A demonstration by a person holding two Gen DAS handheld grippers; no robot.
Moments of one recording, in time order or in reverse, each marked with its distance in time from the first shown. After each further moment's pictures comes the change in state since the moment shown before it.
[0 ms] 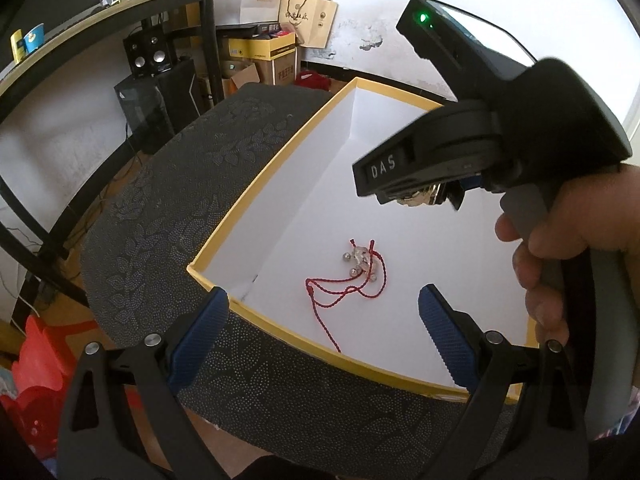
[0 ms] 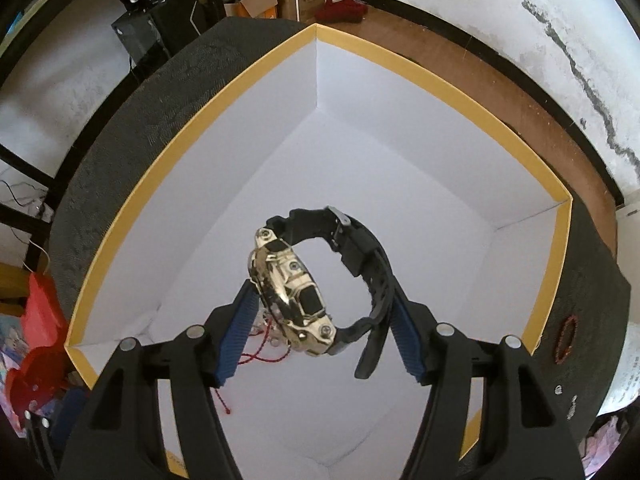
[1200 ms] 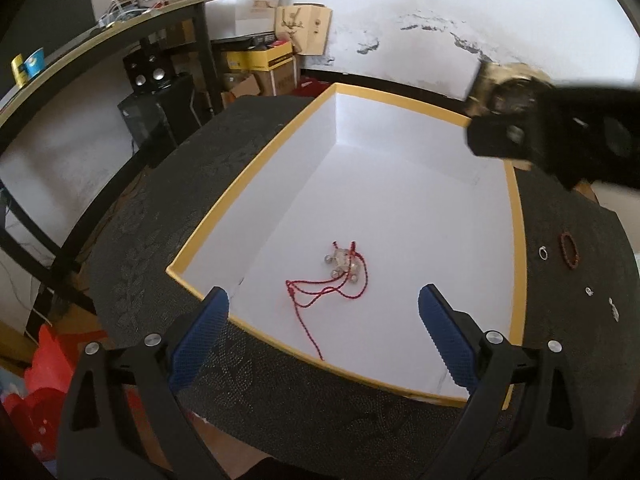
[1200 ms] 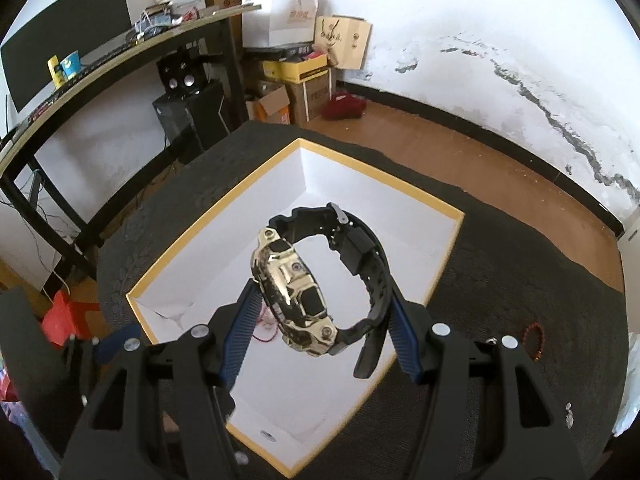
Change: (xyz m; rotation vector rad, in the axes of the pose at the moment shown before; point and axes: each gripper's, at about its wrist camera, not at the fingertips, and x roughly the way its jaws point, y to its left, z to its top) left arm -0.005 -0.031 -0.005 0.038 -0.024 0.051; right arm -0.111 -0.040 -0.071 -0.026 -0.369 0.060
